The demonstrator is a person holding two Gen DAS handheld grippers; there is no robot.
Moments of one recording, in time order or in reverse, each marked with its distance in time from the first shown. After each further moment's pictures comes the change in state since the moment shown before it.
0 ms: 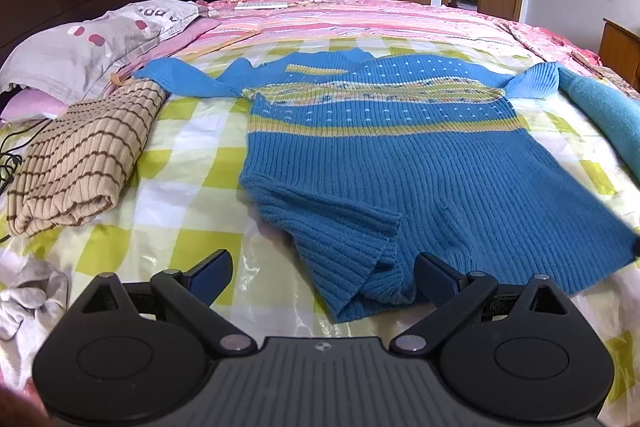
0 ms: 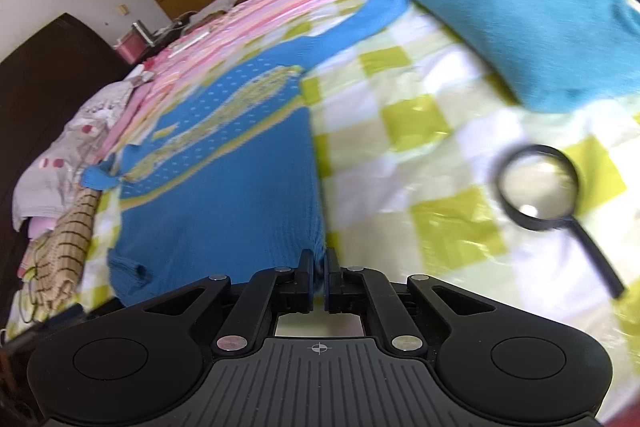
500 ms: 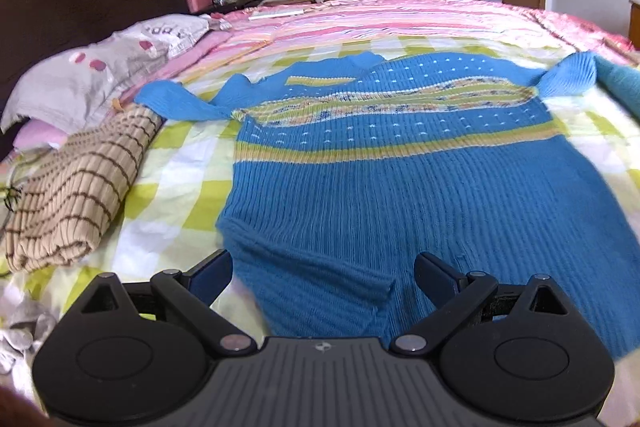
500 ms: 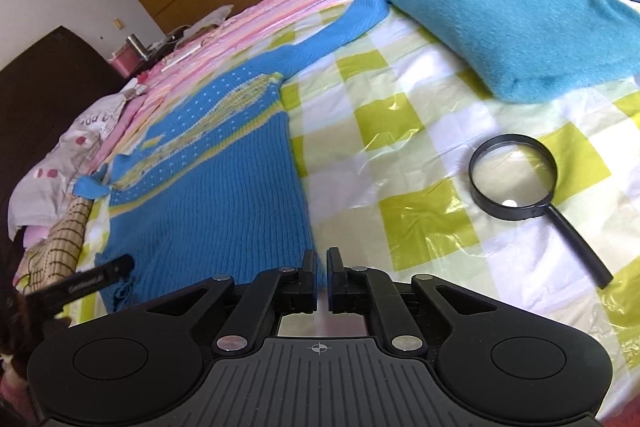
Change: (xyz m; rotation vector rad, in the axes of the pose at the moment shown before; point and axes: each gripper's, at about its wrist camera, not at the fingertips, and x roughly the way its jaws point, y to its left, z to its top) left arm 0.051 -0.041 0.023 0.054 -0.020 0.154; right arm 0.003 -0.017 -0.011 0.012 -0.044 0.007
